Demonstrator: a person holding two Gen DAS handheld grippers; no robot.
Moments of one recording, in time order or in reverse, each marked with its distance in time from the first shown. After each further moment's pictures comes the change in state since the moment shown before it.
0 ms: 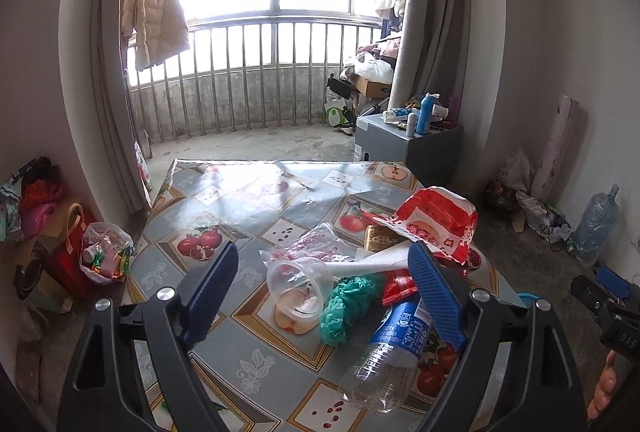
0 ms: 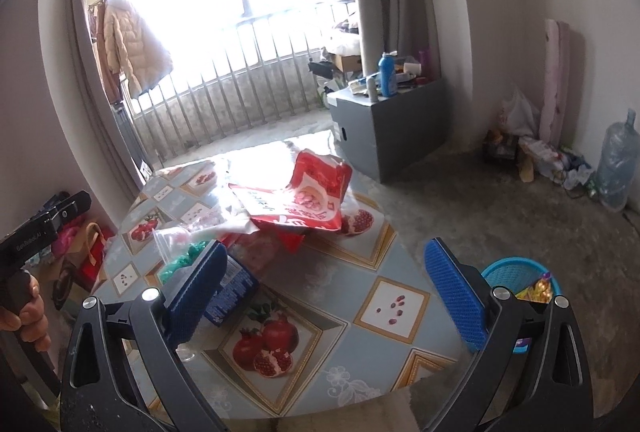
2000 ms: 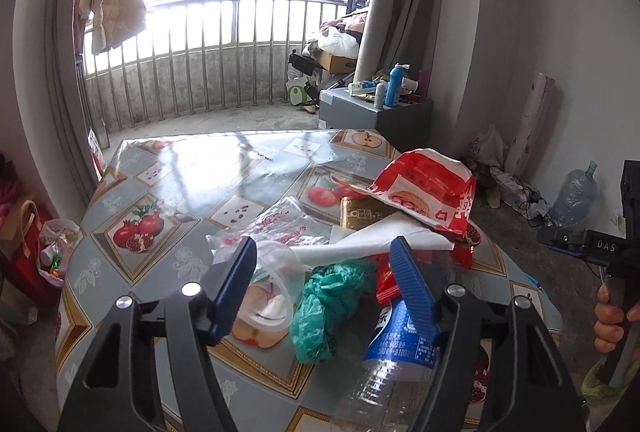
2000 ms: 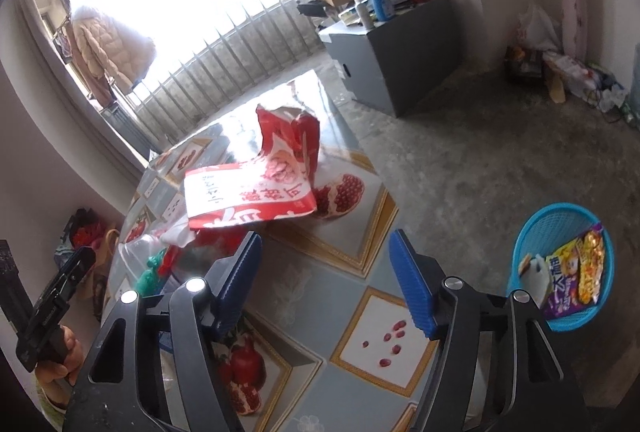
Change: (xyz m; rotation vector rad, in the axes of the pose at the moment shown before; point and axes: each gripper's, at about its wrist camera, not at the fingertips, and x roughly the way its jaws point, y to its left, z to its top) left arm 0.085 0.002 -0.033 0.031 0.073 -0.142; right arm 0.099 -0.064 0.006 0.176 0.256 0.144
